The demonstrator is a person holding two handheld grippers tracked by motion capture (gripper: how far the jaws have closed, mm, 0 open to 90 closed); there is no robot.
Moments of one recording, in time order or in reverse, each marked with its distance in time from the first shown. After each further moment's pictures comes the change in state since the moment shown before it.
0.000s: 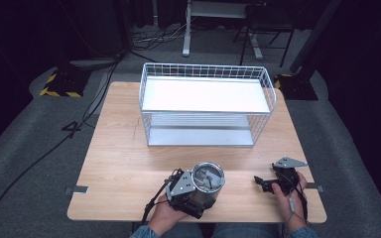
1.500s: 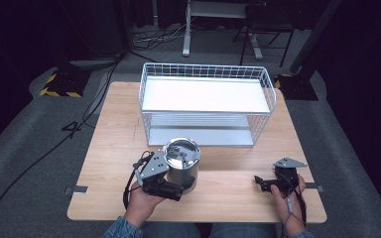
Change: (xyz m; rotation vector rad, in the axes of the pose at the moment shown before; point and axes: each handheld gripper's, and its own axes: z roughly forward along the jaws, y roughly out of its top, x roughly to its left) left arm 0.023 0.062 -0.087 -0.018 0.151 -0.058; right arm 0.004 -0.001 0.000 0.014 -0.070 0.053
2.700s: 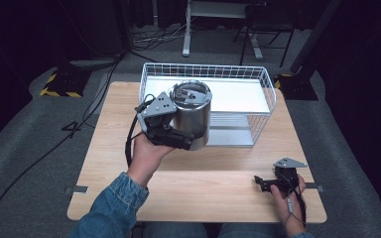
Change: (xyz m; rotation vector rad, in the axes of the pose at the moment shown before) left arm 0.036 0.134 -0.001 -0.068 0.001 -0.009; right arm 0.001 0.000 0.000 -0.002 -0.002 0.000
